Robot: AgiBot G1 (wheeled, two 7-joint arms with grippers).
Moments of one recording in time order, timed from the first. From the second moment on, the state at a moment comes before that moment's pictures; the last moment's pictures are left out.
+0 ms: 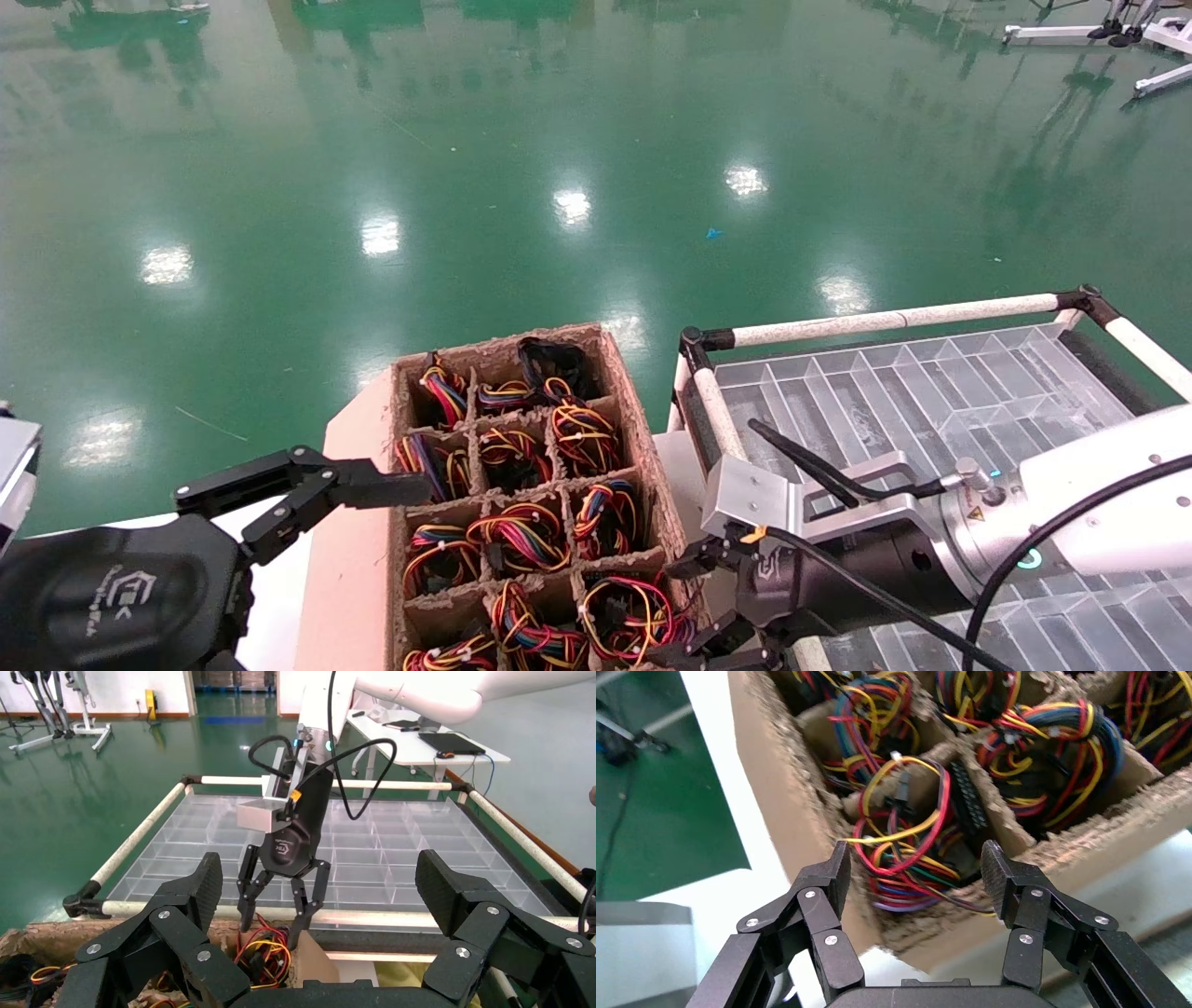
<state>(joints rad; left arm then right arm) -1.08 0.61 0.29 -1.28 0.72 1.49 -0.18 1.51 -0.90 -0.69 1.12 -1.53 -1.49 0.54</state>
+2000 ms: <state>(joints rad) -1.08 0.61 0.29 -1.28 0.72 1.49 -0.18 1.76 -0.85 -0.54 1.20 -1.43 -1.44 0.52</state>
